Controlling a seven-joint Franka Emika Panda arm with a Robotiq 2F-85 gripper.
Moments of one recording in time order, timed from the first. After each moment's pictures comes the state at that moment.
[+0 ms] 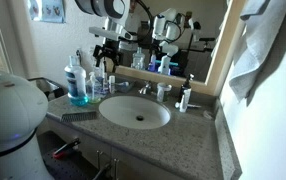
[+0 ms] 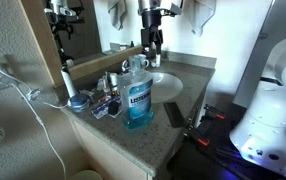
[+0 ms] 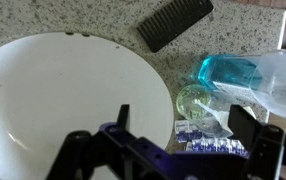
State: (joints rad) arm 0.15 -0.23 0.03 -2.25 0.13 1.83 -0.14
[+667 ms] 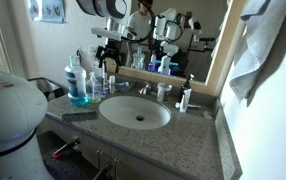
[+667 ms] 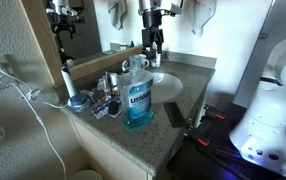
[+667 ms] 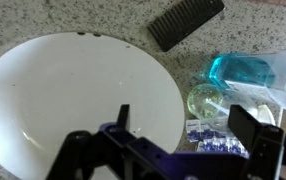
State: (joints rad) arm 0.13 -0.22 0.03 -2.23 0.10 1.83 -0.14
